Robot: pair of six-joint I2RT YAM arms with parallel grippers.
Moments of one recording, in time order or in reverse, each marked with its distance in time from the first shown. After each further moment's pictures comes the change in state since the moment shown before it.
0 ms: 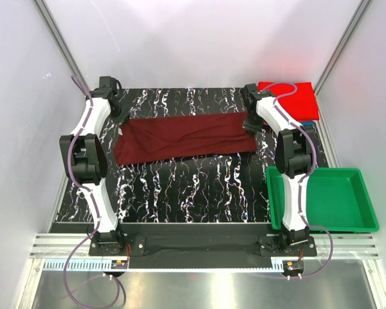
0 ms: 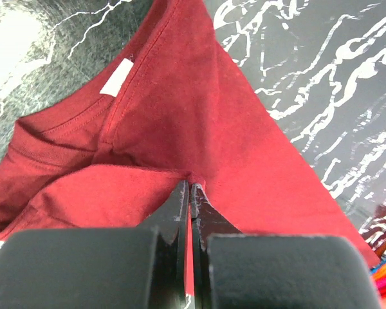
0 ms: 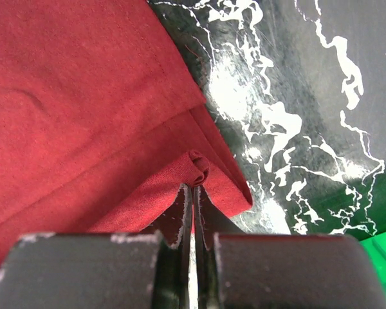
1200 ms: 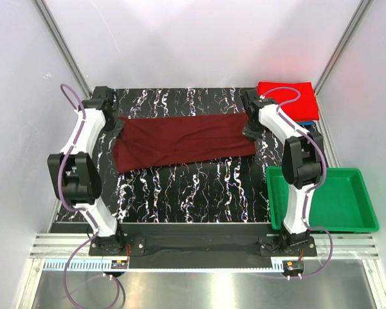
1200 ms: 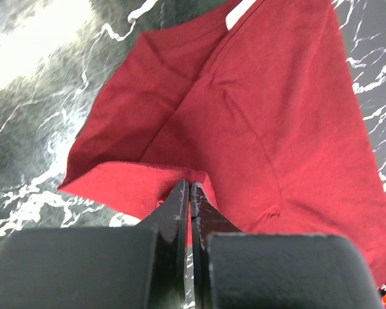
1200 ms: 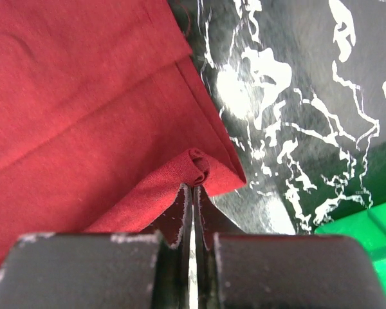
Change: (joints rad) left arm -0.013 -0.280 -0.261 -0.135 -0.126 -0.090; right arm 0.036 -0.199 -0.262 0.101 -0.006 0.018
